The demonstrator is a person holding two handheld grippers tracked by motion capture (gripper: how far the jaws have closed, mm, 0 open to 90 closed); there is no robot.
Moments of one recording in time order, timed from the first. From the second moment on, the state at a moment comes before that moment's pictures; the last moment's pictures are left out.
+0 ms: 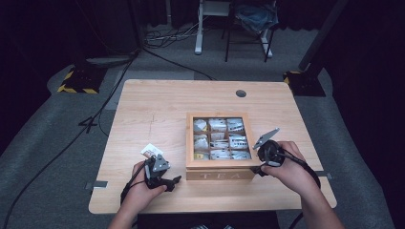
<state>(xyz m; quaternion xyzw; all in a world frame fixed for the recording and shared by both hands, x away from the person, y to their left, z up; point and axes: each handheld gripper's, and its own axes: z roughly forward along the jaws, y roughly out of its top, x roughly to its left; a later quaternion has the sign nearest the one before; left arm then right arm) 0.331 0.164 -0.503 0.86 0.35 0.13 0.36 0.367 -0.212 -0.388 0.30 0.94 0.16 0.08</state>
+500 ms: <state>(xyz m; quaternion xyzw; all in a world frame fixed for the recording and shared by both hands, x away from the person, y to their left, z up) 0.331 0.164 -0.503 0.86 0.35 0.13 0.36 0.371 -0.210 -0.396 0.29 0.94 0.15 0.06</state>
